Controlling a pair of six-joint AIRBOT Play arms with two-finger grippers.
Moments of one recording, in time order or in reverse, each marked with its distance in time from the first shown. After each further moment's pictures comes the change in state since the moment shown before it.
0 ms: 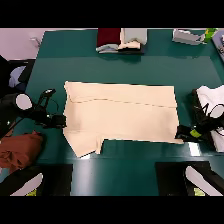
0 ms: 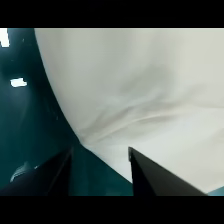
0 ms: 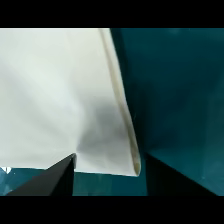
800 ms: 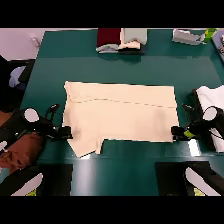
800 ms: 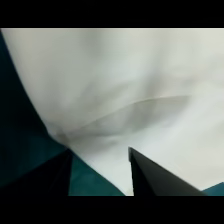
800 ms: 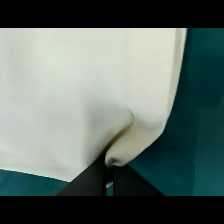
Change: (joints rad) left arm 0.002 0.009 -0.233 -0.170 0.103 -0.005; right arm 0.113 0.007 -0.035 0.022 -0.080 0.020
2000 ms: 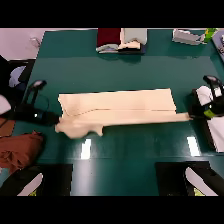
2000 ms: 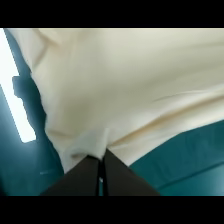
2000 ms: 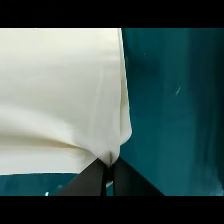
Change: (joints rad) left arm -0.002 0.133 0.372 0.146 -0.169 0.119; right arm 0.002 0.038 0.465 -0.127 0.188 -0.013
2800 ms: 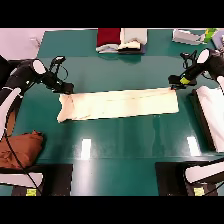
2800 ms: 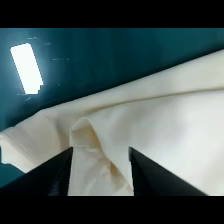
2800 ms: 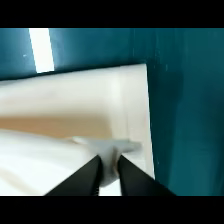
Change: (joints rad) left arm 0.002 -0.669 0.451 0.048 0.229 0.077; right arm 0.079 -0.709 0.574 0.090 -0.133 0.025
